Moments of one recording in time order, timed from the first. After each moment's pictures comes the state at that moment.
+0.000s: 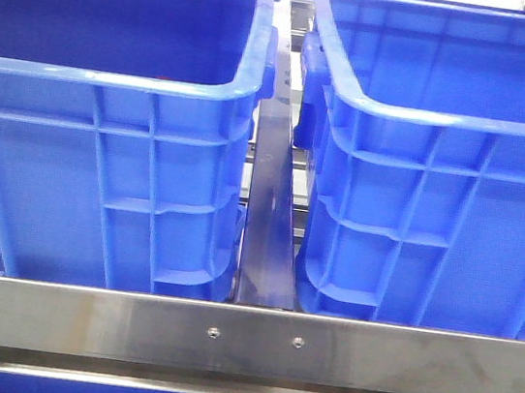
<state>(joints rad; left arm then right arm) 0.01 -0.01 0.00 0.01 -0.08 0.07 -0.03 -0.01 0.03 0.00 0.02 0.08</state>
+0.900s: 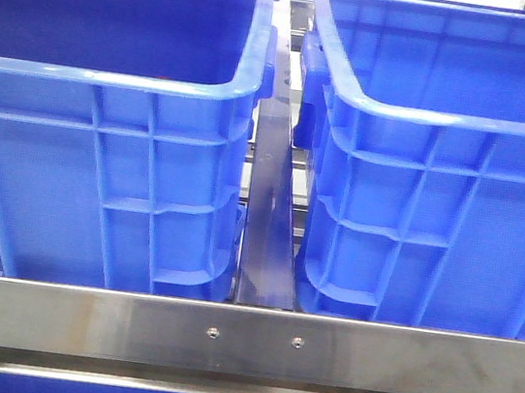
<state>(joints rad) 0.01 0.00 -0.05 -0.02 0.07 0.07 -0.03 -0.01 0.03 0.00 0.02 0.08</state>
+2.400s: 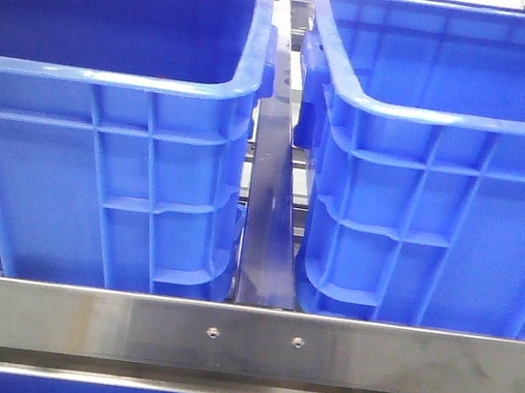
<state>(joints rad) 0.00 1.37 -1.10 -0.17 0.72 0.07 -0.03 -0.01 0.03 0.00 0.02 0.08</state>
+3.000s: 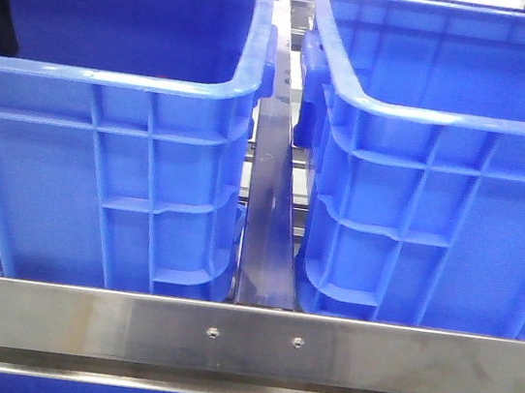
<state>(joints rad) 0.00 1.68 -1.31 -0.24 0.77 0.07 -0.03 -0.01 0.03 0.00 0.02 0.08</state>
